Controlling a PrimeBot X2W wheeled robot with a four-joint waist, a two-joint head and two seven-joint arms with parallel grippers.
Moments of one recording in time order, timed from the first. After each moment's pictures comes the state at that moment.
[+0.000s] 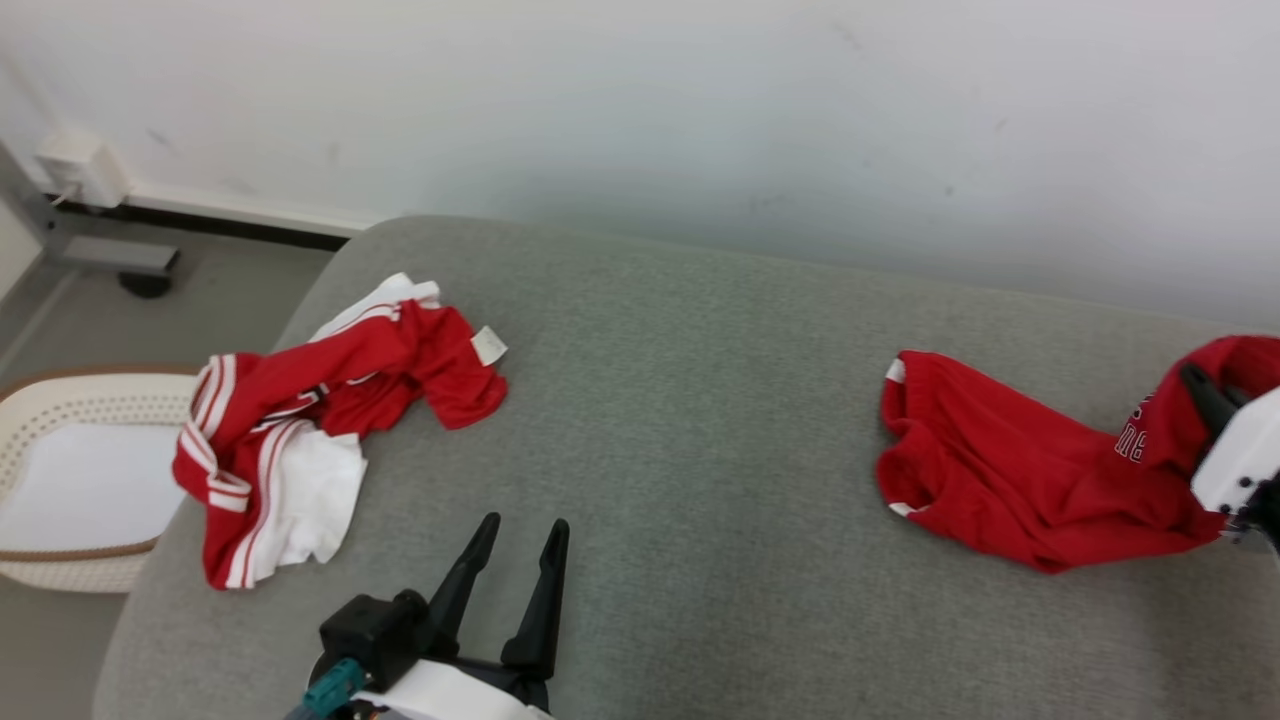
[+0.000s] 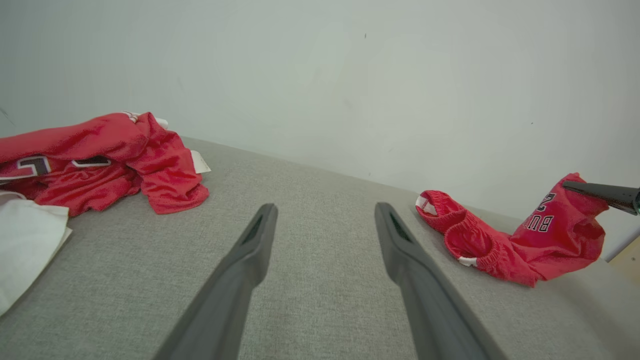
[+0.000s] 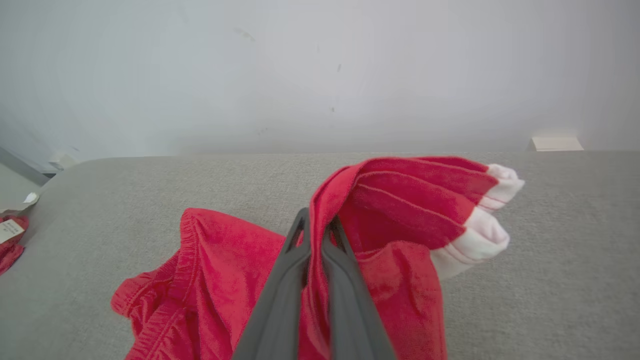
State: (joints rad) left arm -0.14 0.05 -0.27 0.25 -0.34 -0.13 -0.26; right arm -0.87 -0.56 0.98 0.95 1.41 0.13 -0.01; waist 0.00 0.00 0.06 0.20
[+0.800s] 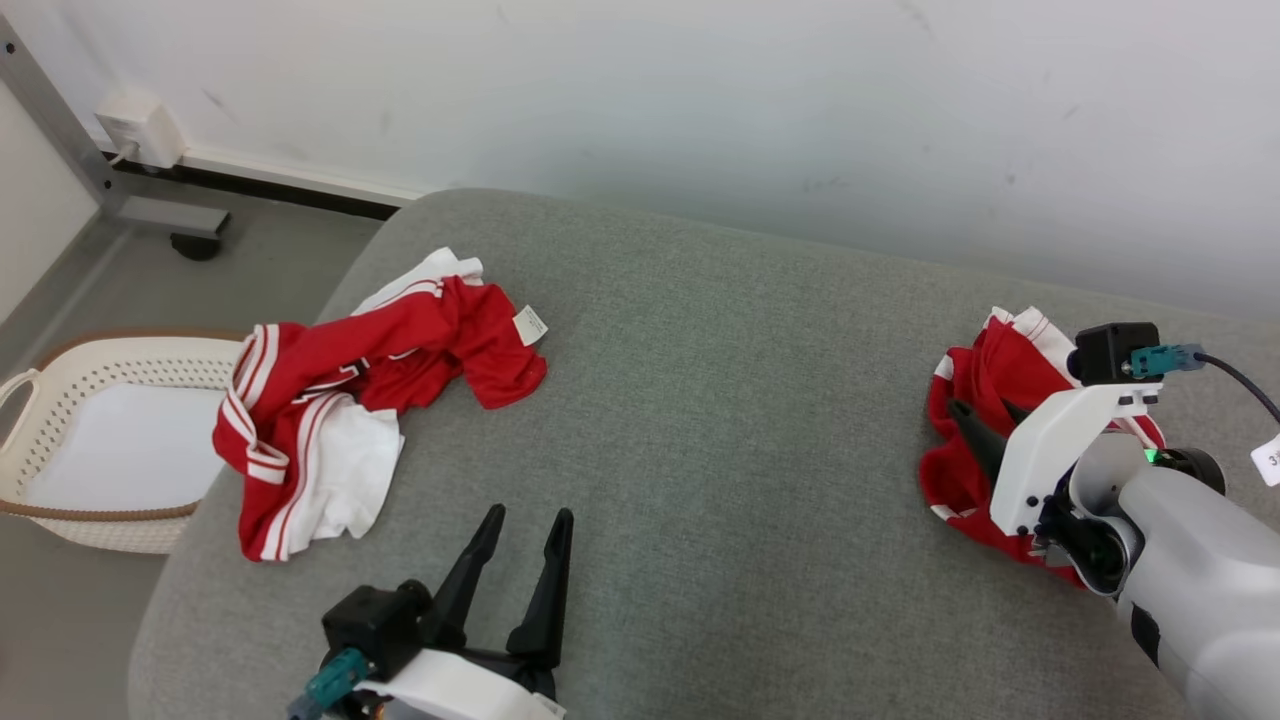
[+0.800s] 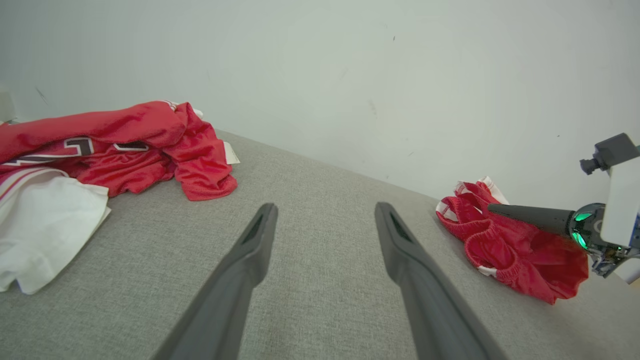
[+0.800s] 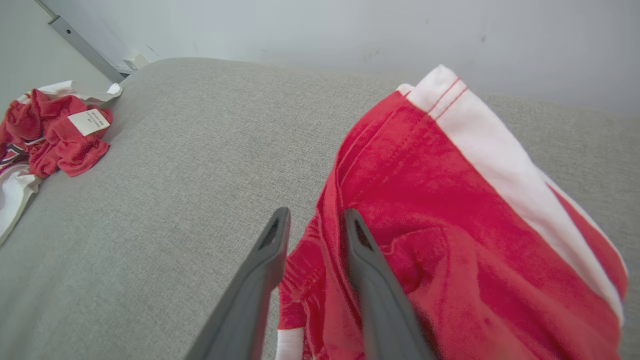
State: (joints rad) left arm -0.16 0.05 -0.29 0.25 -0.39 -0.10 -0.26; right arm -0.94 -0.28 1.11 1.06 1.34 0.13 0.08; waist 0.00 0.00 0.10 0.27
